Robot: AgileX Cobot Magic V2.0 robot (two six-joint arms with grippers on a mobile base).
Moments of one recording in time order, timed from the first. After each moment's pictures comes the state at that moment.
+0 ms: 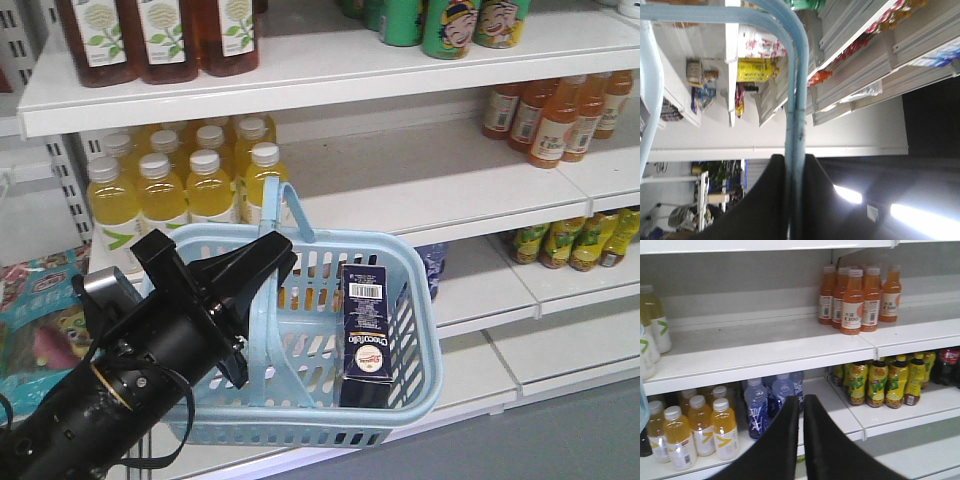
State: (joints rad) left arm -0.79 1.41 -0.45 -0.07 -1.08 -1.67; right arm -0.04 -0.01 0.03 0.01 0.18 0.01
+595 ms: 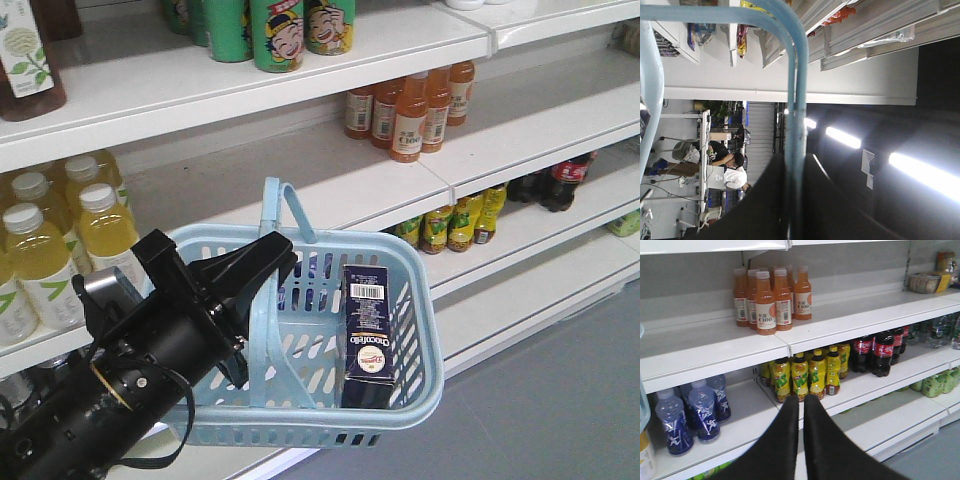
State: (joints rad) left arm -0.79 1.41 -0.45 -0.07 -1.08 -1.67; right arm -0.04 -0.01 0.03 0.01 0.18 0.01
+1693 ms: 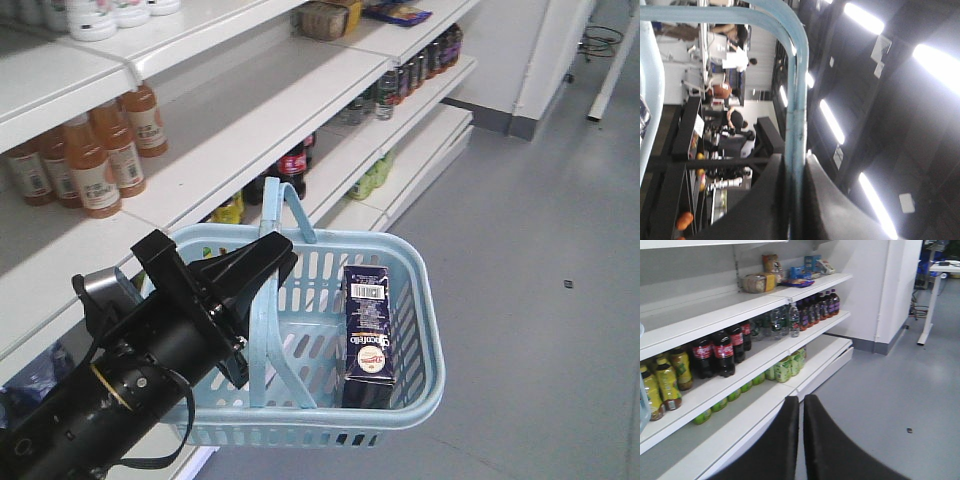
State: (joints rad) left arm -0.79 1.41 -0.45 -0.07 -1.08 -1.67; right arm -0.04 -0.01 0.03 0.01 0.18 0.01
